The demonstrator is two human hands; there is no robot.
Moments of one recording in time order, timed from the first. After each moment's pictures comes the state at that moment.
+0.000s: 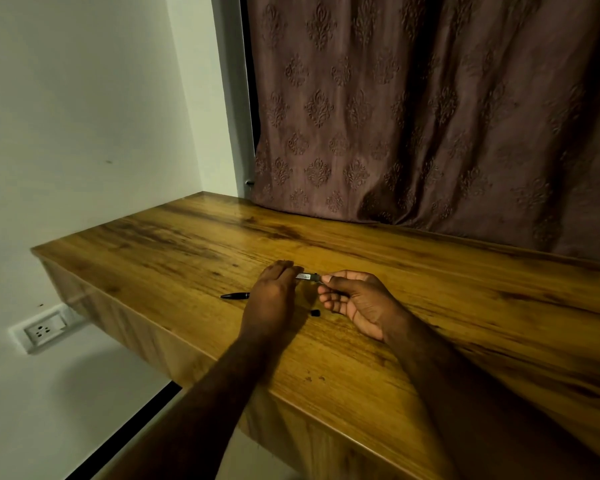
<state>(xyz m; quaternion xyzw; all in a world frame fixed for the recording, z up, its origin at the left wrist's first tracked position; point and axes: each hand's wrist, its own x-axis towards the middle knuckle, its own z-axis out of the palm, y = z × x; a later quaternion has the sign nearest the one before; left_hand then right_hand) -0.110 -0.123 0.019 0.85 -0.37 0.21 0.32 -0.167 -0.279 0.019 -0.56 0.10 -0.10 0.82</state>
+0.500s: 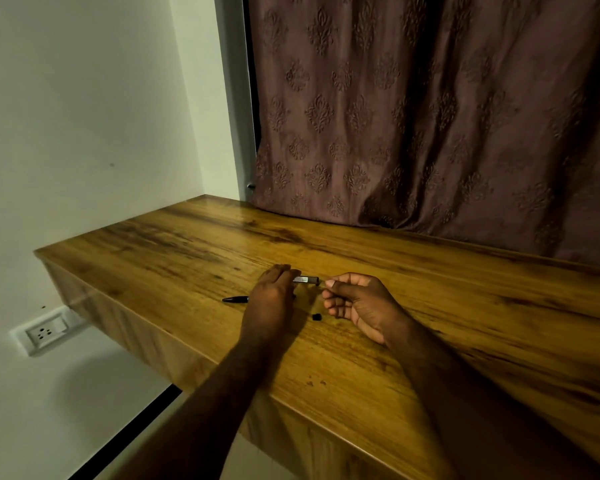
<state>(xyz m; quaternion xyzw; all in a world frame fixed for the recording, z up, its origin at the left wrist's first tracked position) -0.111 -0.121 0.019 0.85 -0.35 0.18 0.35 -0.168 -0.281 0.018 -0.60 0.11 -0.12 0.79</state>
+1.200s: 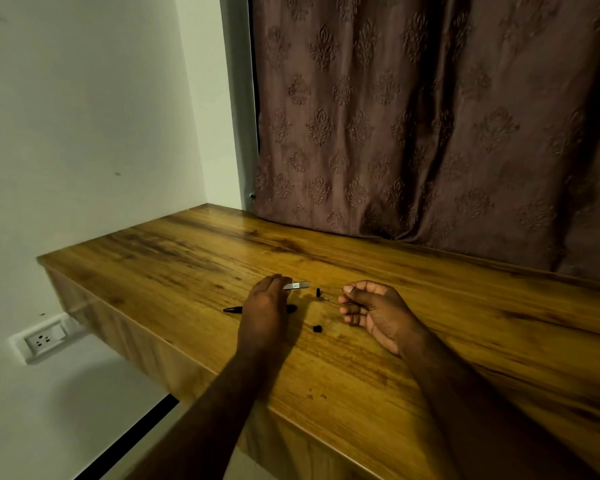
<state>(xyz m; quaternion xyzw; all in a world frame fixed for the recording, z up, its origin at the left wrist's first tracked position) -0.101 -0.122 0.012 0.82 -0.29 0.21 0.44 -0.174 -0.301 0.020 -0.59 0.13 -0.14 0.79</state>
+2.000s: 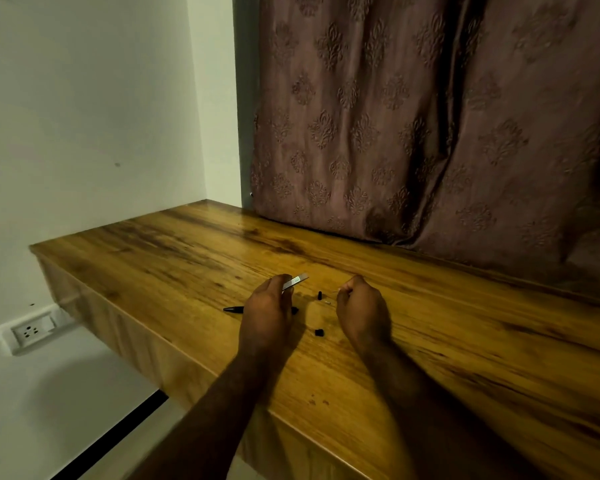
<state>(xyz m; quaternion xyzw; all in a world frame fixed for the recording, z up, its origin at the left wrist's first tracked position) -0.089 -0.125 0.004 0.82 -0.26 0.23 0.45 -0.141 -0.270 0.013 -0.88 0.29 -0.32 0.22</state>
